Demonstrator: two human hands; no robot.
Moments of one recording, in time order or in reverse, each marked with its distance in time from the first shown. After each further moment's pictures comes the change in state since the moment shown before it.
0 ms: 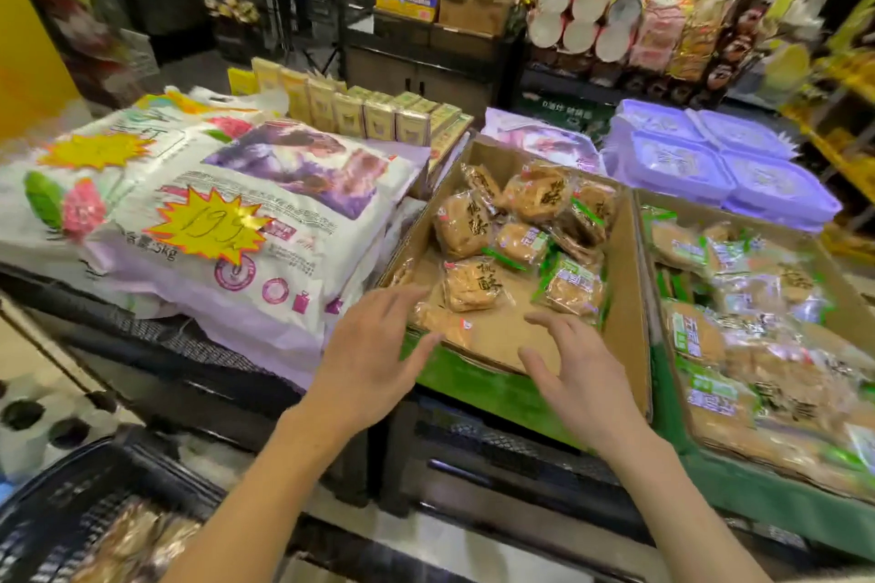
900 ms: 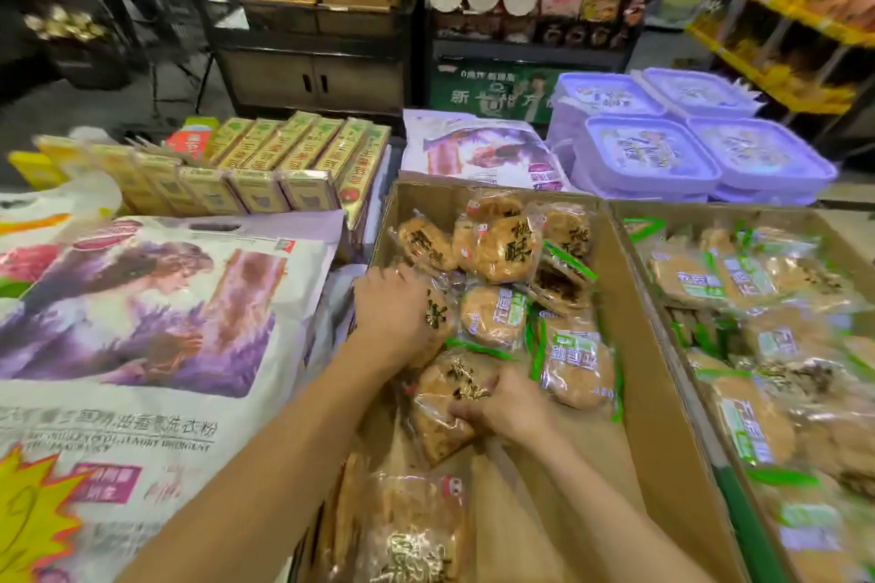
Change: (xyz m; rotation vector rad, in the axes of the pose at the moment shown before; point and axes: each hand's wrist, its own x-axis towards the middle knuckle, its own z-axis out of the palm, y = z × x) left_hand 0.308 -0.061 0.129 0.625 -0.488 -0.058; right_hand 0.214 0.055 0.105 0.358 -0.278 0.706
